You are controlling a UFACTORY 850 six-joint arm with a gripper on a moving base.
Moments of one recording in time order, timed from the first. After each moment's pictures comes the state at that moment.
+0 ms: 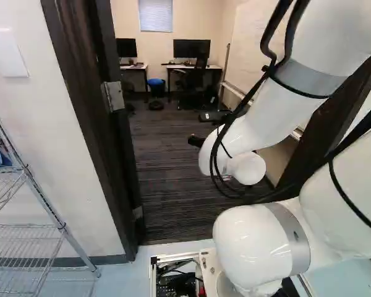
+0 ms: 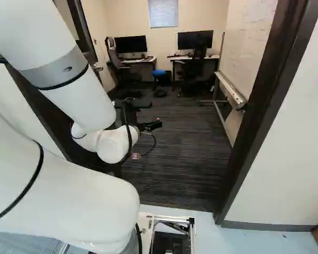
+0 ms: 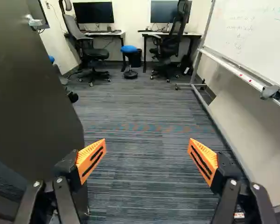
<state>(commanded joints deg) 0.0 16.0 -5.0 0.0 50.0 0.0</state>
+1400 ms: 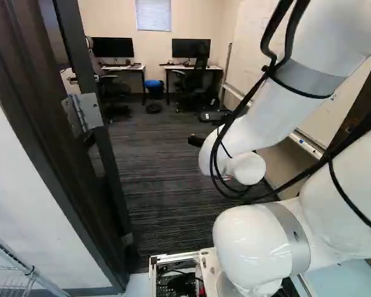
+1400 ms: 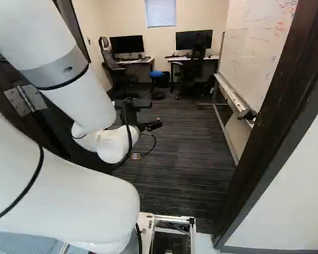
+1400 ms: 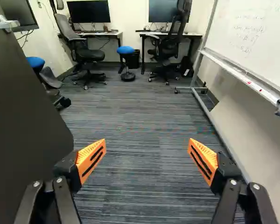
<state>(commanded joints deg) 0.0 16.0 -5.0 0.0 50.0 0.0</state>
